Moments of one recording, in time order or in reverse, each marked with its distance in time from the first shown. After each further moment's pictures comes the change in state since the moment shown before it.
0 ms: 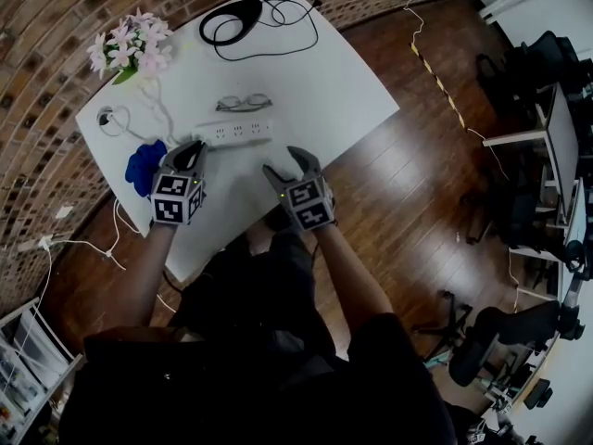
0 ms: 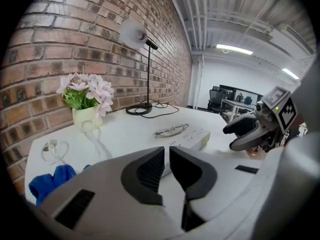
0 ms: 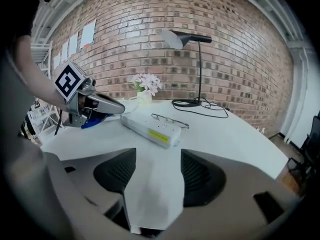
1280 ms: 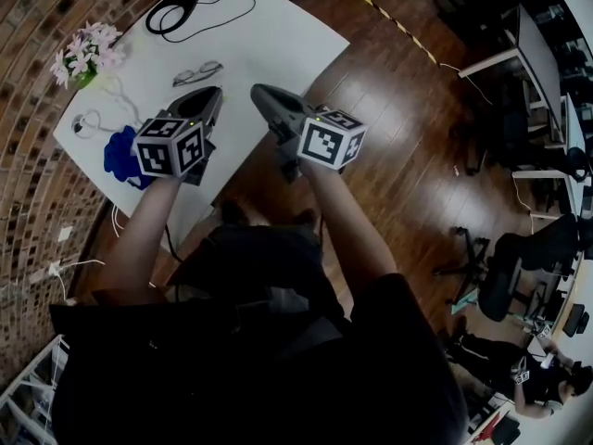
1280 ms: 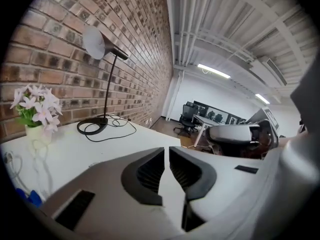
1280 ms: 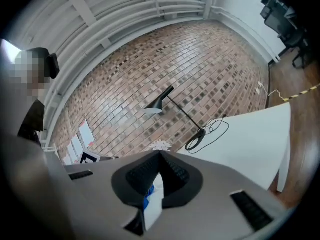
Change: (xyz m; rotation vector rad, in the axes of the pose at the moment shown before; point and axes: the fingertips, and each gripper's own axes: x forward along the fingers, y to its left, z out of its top) left arm -0.026 -0.151 0.124 -0.070 -0.096 -0.350; right arm -0.150 -0.022 0.115 0.658 -0.588 0.214
